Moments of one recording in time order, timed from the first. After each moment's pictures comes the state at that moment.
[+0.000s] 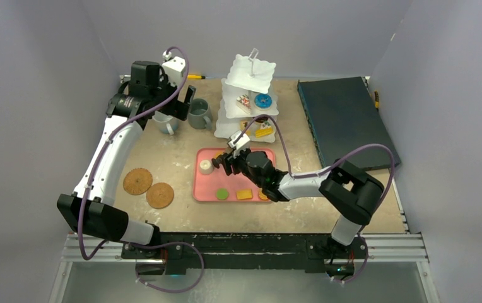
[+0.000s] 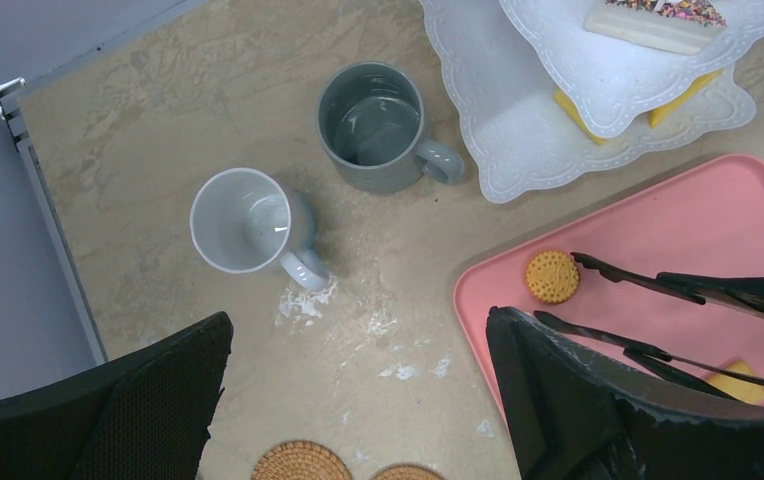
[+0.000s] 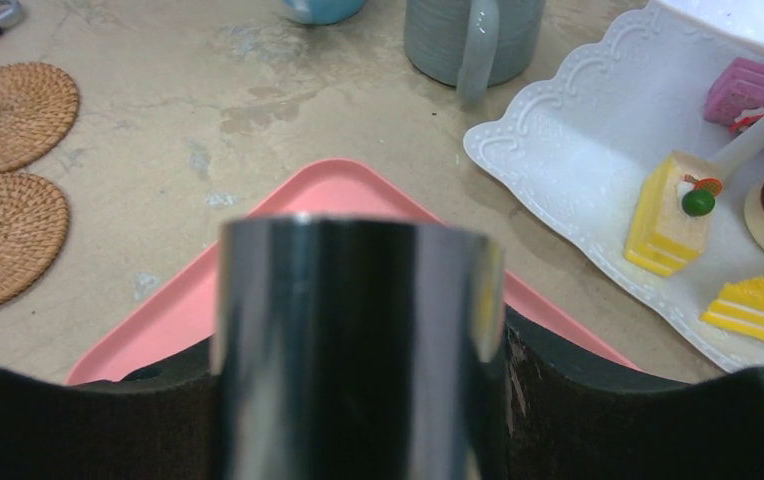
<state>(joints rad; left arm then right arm) -0.21 1.43 1.59 -0.79 0.07 0.21 0.96 1.70 0.73 0.69 0.24 0.08</state>
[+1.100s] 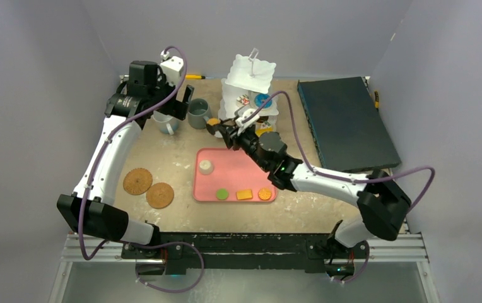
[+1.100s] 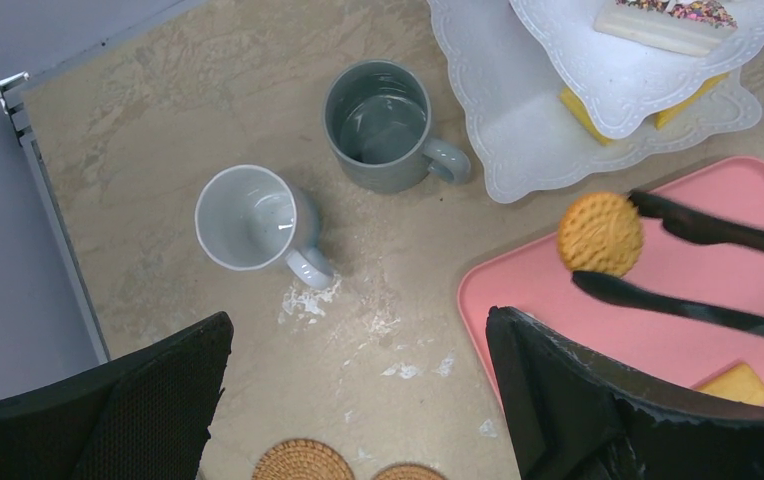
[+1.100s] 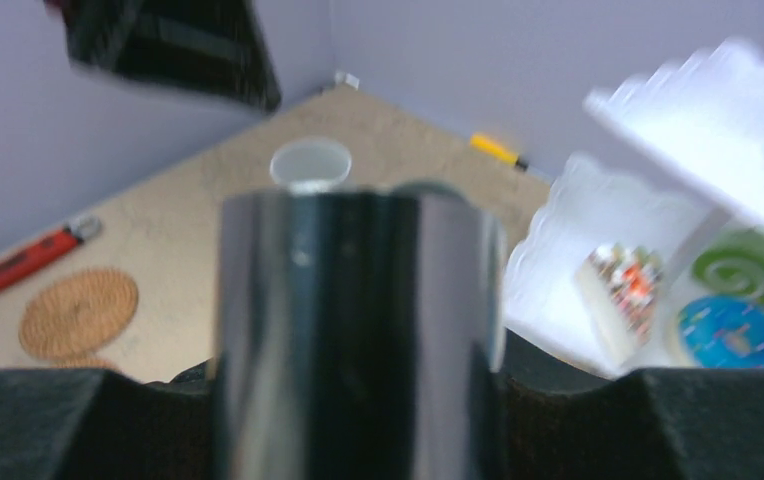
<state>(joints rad) -0.20 1.43 1.59 -0.79 0.08 0.21 0.94 1.51 0.90 0.59 0.24 -0.03</state>
